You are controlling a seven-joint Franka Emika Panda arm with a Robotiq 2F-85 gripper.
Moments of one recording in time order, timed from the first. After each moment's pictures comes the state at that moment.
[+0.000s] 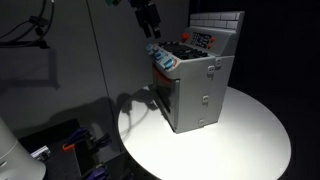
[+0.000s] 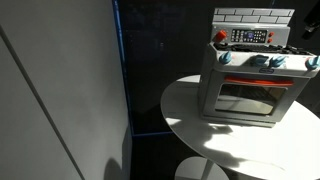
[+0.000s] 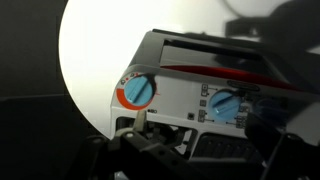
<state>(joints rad) -0.06 -0.33 0.11 -2.28 -0.17 2.20 0.38</state>
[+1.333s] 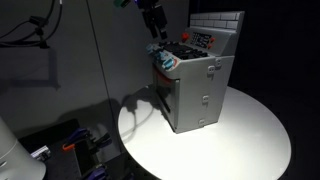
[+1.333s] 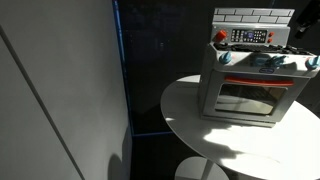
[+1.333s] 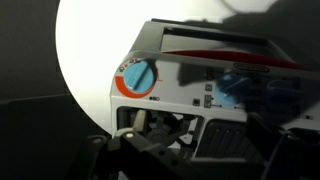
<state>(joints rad) -0.07 -0.27 0.10 -2.23 -0.18 2.24 0.42</state>
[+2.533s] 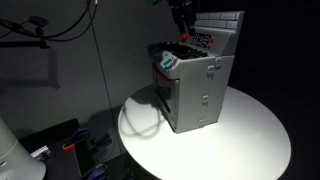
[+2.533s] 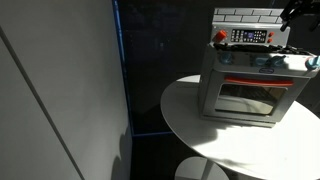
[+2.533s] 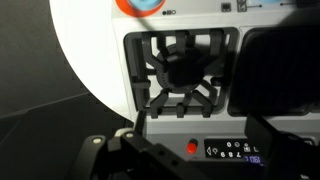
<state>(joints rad) -0.08 0.00 0.02 -1.93 -0.21 2.24 0.51</state>
